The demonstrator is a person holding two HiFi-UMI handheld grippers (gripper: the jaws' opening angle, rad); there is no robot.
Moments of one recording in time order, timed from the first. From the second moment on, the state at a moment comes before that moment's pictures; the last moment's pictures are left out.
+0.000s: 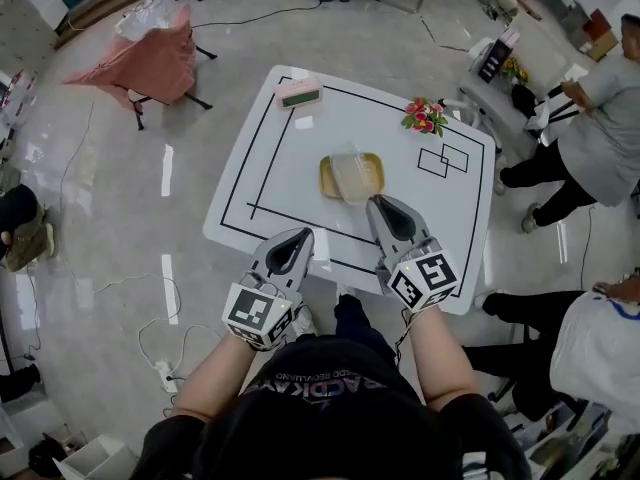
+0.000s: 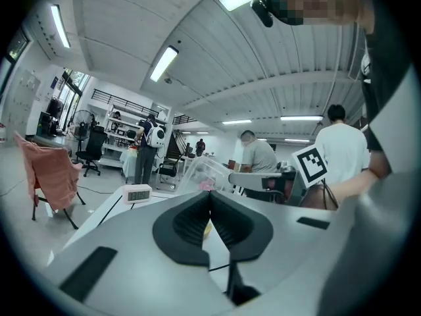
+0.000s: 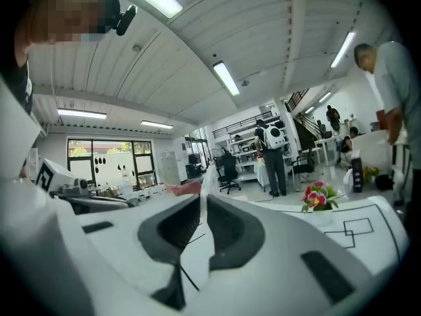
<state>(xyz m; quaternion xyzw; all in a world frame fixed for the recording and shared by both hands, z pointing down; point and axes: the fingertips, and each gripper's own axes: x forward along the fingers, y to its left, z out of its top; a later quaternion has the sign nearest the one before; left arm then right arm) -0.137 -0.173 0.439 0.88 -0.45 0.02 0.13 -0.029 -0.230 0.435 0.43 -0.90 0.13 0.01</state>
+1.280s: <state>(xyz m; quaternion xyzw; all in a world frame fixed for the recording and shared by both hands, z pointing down) -0.093 -0.062 0.416 0.89 -0.43 0.02 0.11 0.030 -0.075 0.377 0.47 -0.88 0.06 -0.01</state>
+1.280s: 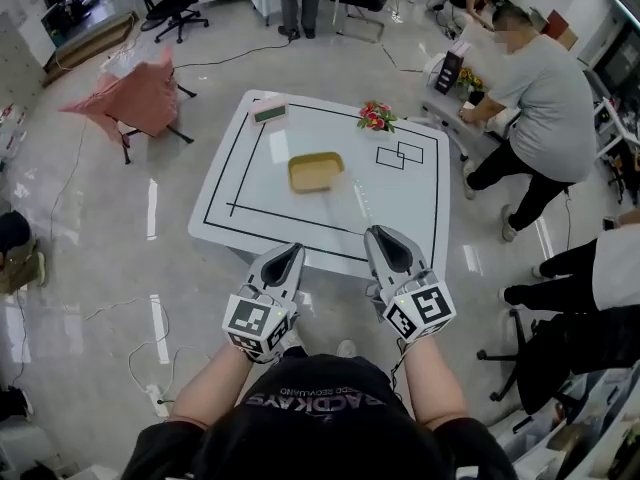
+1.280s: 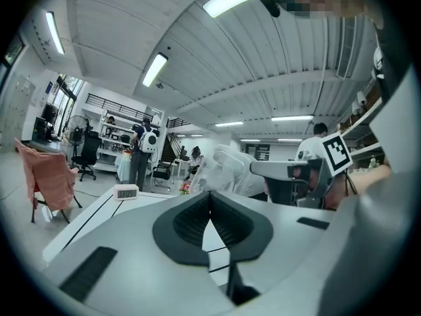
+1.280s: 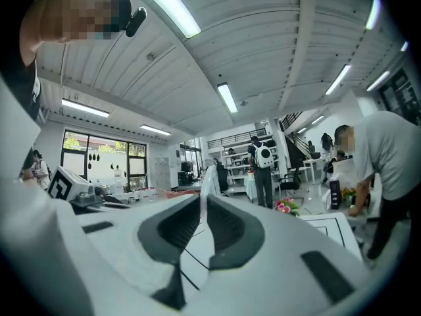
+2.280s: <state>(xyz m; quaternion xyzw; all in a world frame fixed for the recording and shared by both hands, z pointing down) -0.011 0.060 0.411 0.84 -0.53 0.02 0.08 0.083 0.013 0.394 0.35 -0.93 0.09 -0.03</state>
